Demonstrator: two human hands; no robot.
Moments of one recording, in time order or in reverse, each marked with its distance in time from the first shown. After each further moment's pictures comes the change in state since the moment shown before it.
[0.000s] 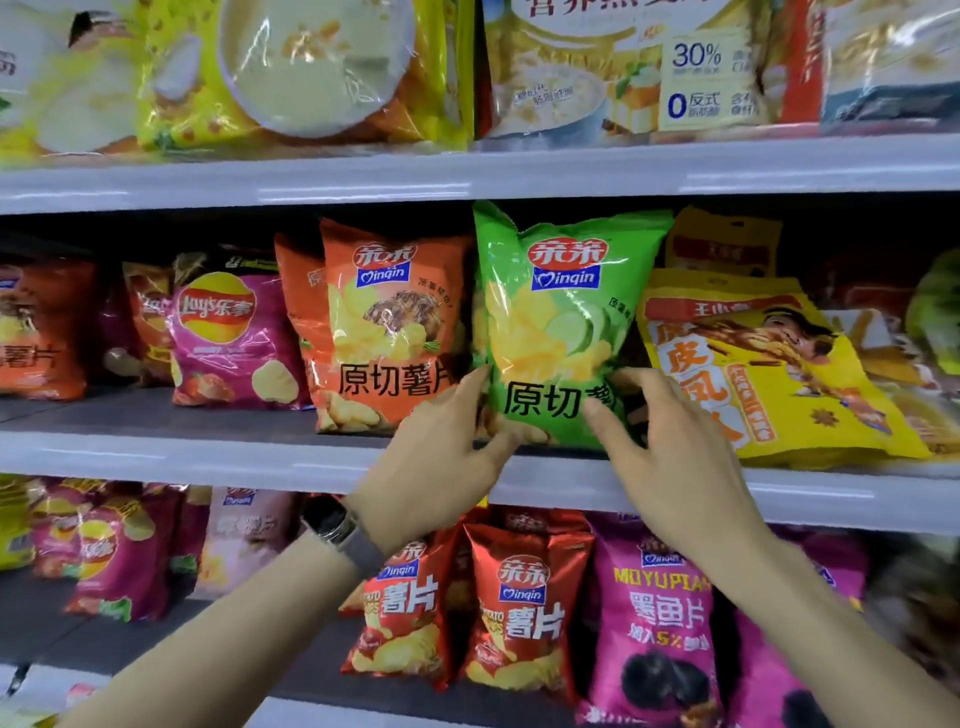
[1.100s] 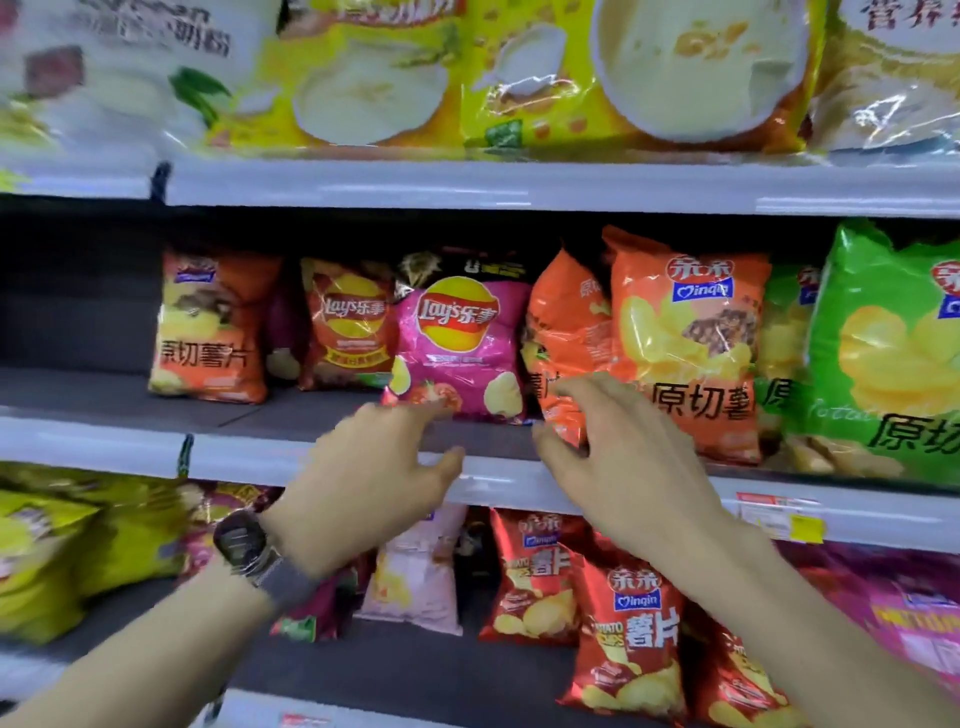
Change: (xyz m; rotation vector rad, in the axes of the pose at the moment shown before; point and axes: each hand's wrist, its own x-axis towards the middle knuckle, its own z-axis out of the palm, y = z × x) left_hand -0.078 -0.237 -0.216 0.280 0.010 -0.161; right_hand 0.012 -0.279 0.175 -0.177 -0.106 -0.161
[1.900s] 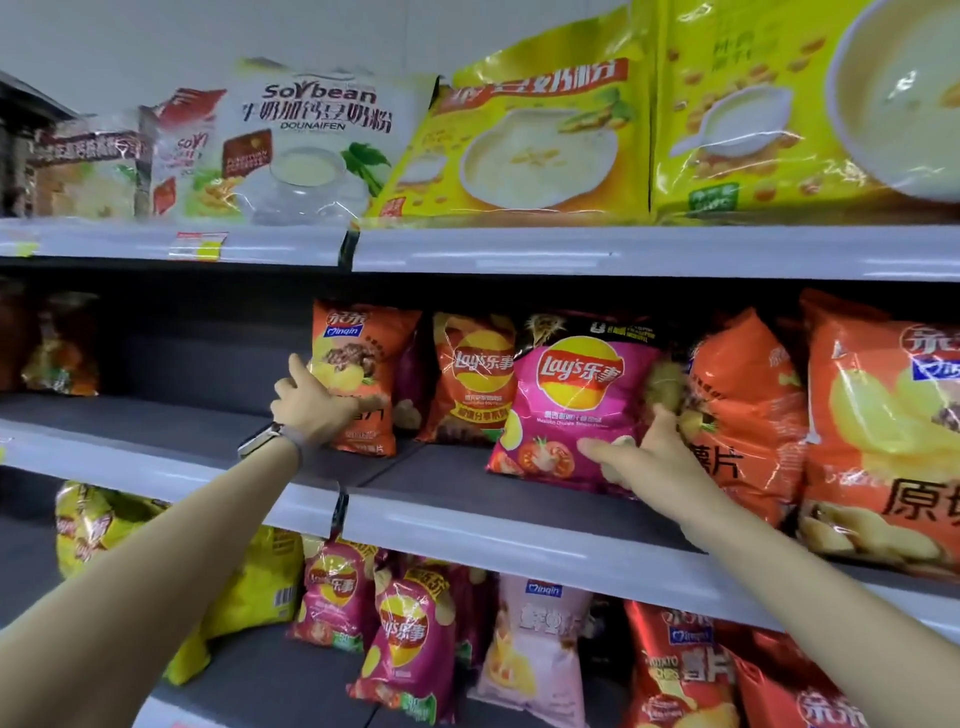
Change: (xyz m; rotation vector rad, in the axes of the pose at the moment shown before) left_hand 0.126 -0.261 -0.060 -0.313 0.298 -0.706; right_hand 0.120 -0.052 0.107 0.623 -0.219 0.466
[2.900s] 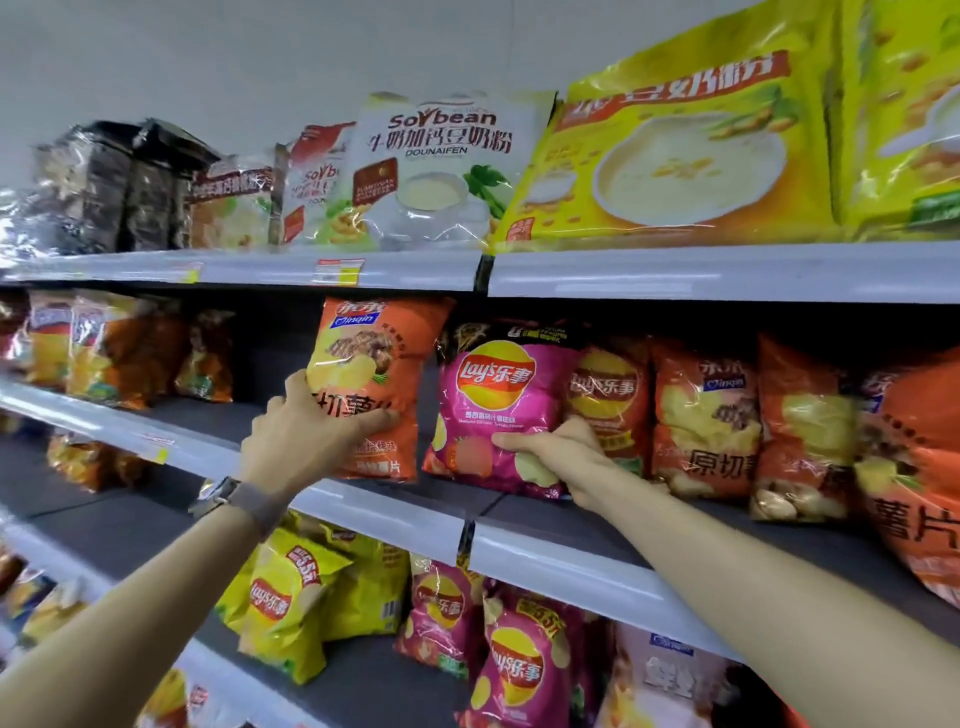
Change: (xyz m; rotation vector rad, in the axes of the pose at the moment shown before) left_hand -0.015 -0.057 -0.124 0.120 0.140 0.044; right_hand 0.062 -0.097 0.187 0.334 -0.310 -0.042
